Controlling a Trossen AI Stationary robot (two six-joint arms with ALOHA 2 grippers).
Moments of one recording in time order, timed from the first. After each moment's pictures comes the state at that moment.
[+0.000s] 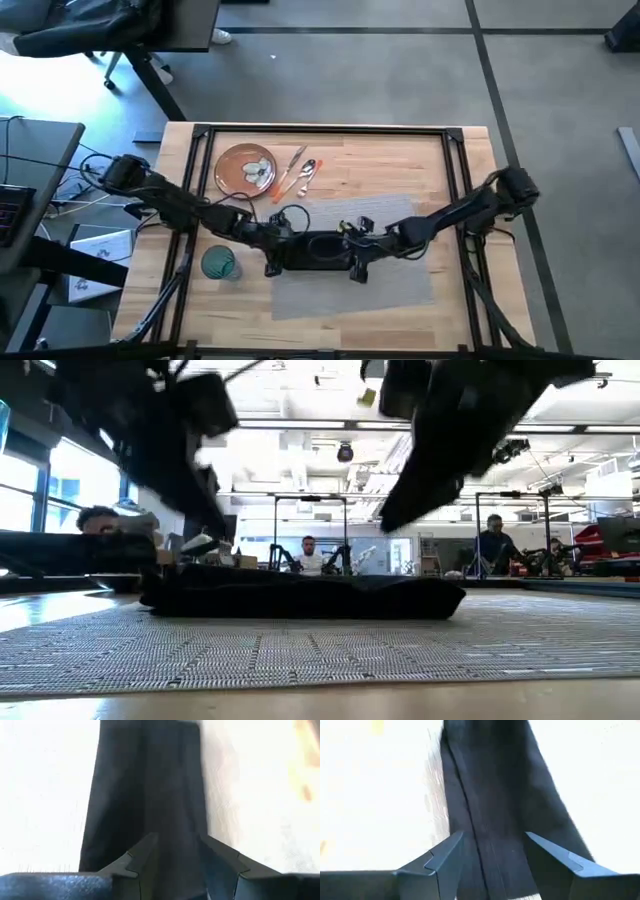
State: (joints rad) left arm -0.31 1.45 0.69 0.01 -0.15 -0.32; right arm 0.35 1.65 0.96 -0.15 0.26 0.44
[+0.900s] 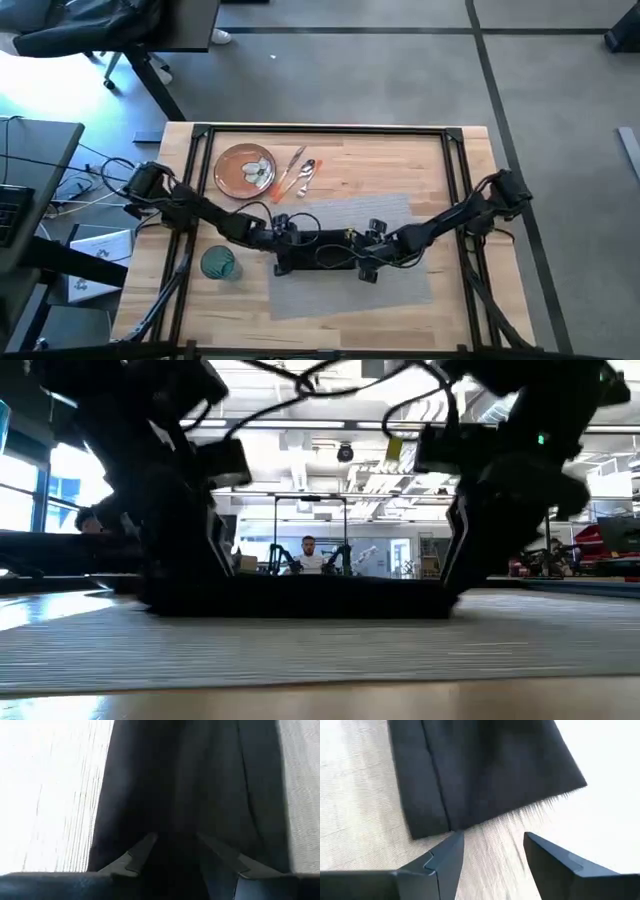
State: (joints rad) left arm -0.30 1.63 0.73 0.04 -0.22 -0.32; right arm 0.39 1.70 0.91 -0.30 0.32 0.52
